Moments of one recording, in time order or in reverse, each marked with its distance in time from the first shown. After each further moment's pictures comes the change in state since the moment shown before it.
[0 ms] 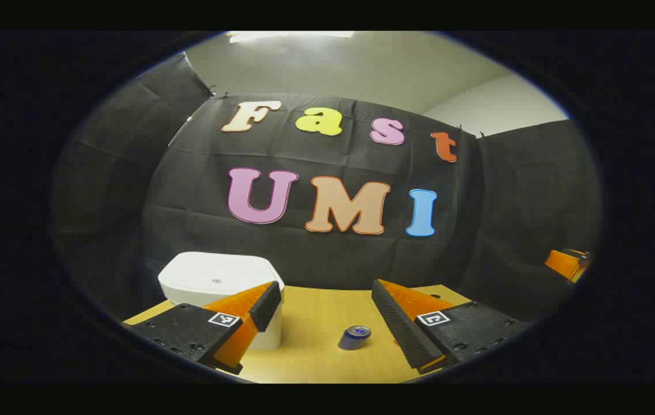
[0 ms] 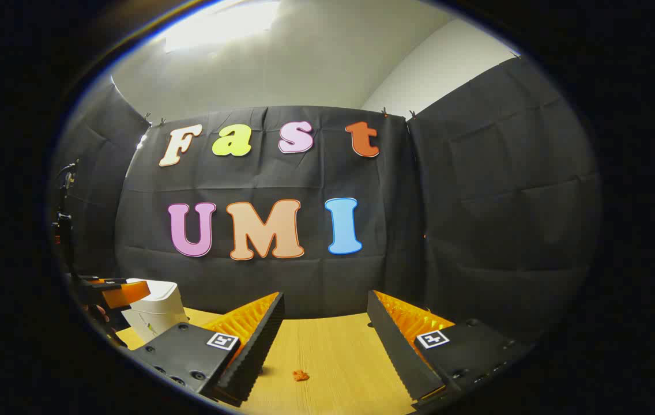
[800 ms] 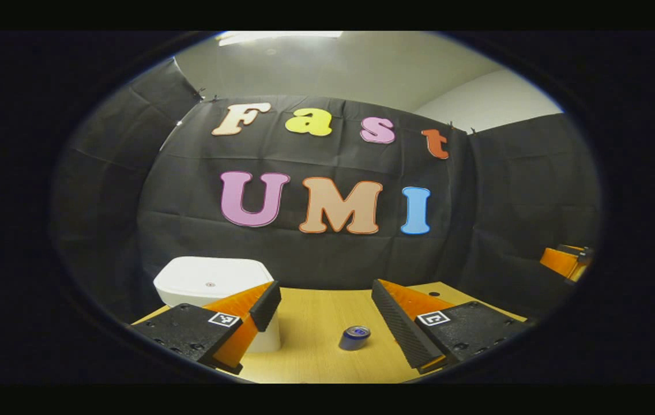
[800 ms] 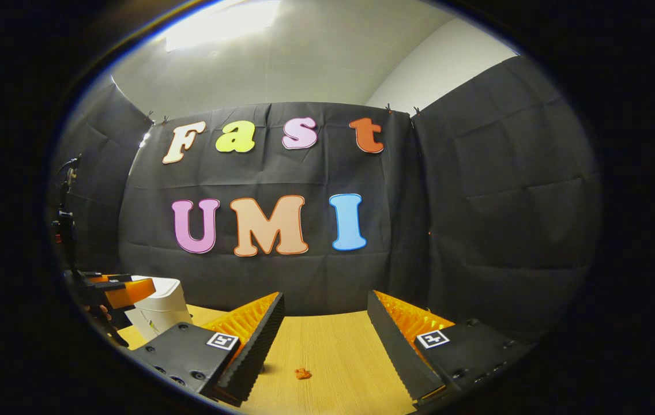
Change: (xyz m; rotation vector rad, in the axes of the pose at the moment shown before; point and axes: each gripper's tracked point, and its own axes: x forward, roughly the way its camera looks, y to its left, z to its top) left arm 0.002 -0.015 -0.001 0.051 -0.003 -0.037; right arm 0.003 0.002 -0.001 -0.004 0.014 0.019
